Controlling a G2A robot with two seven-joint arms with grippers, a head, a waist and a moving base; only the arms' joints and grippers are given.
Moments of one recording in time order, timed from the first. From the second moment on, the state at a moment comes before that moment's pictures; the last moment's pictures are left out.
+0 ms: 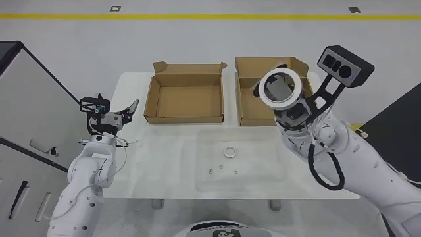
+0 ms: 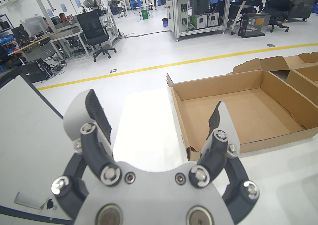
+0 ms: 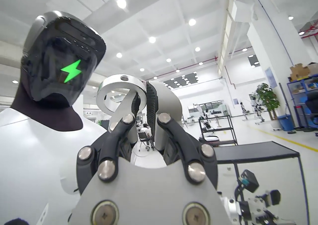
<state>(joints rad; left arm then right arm) 1.73 -1.15 -1.60 -1.80 1.33 0.00 0.00 -0.99 -0.85 0.79 -2.03 0.03 -0.87 -0.26</state>
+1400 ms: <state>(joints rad) 1.73 -1.15 -1.60 -1.80 1.33 0.00 0.00 -1.21 -0.85 1.06 -1.99 0.05 -0.76 -0.05</state>
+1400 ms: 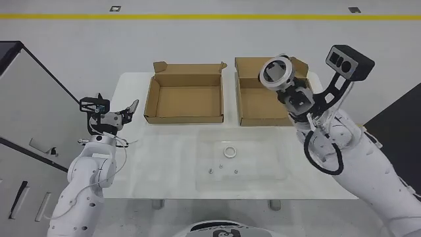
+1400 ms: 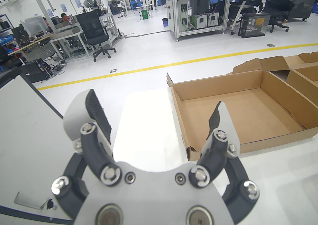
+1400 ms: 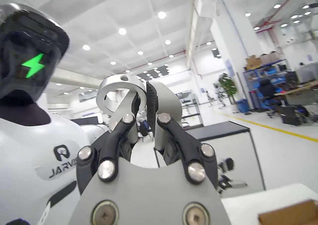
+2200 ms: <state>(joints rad) 1.73 -1.15 -1.60 -1.80 1.33 0.00 0.00 -1.28 -0.76 1.48 -2.08 -0.73 -0.30 0.77</state>
